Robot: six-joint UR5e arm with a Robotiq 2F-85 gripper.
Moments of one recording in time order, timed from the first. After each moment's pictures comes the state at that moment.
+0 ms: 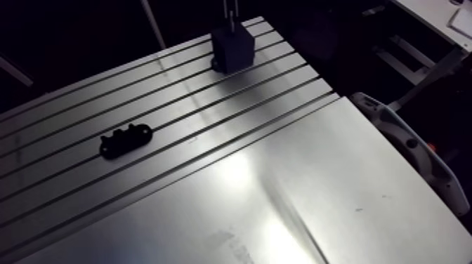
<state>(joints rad) -0.53 -0.92 1.24 -1.67 -1.65 -1.79</state>
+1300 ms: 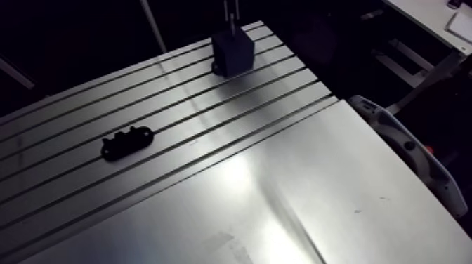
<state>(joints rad) -0.53 -0.94 1.24 -1.65 -1.65 -1.80</state>
